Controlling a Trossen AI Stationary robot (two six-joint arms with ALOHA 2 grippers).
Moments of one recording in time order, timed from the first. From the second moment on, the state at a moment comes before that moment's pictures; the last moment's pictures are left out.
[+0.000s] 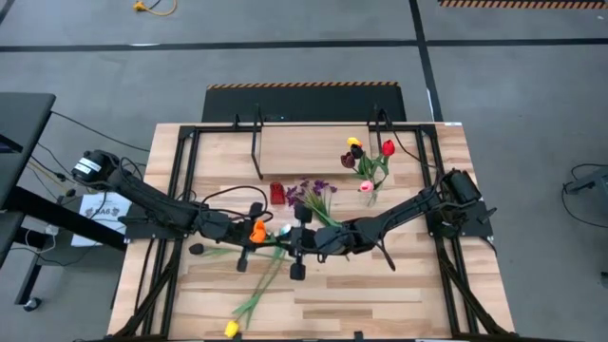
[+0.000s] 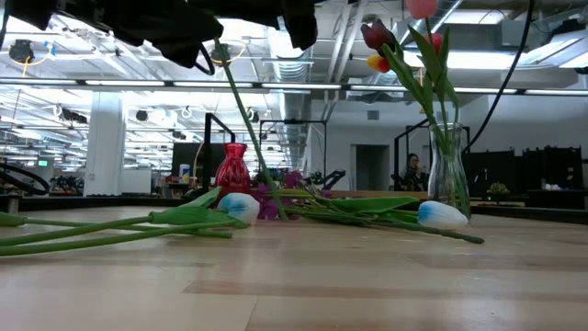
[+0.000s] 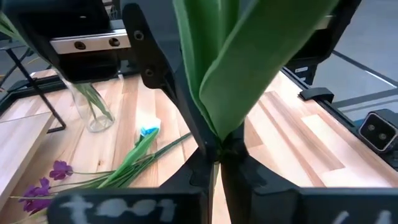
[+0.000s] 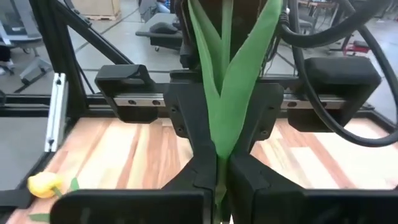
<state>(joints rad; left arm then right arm) -0.39 1.22 0.53 0.43 -0.21 0.06 0.34 1.92 1.26 0.42 0.39 0.01</state>
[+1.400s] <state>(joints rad) -0.45 0.41 0.18 0.46 -0.10 -0.07 0.97 1.56 1.43 0.03 1.51 -0.14</state>
